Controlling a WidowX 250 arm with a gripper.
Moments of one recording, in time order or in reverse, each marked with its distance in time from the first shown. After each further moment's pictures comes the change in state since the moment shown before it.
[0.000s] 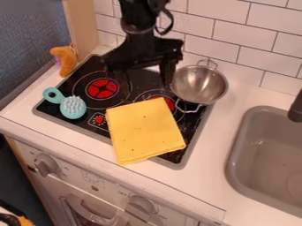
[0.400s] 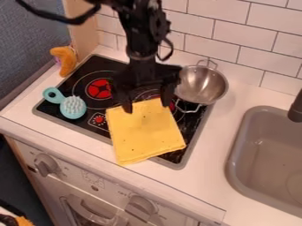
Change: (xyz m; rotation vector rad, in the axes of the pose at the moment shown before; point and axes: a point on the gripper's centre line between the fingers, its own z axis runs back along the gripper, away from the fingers) arm -0.009 0.005 -0.039 0.045 0.070 -0.003
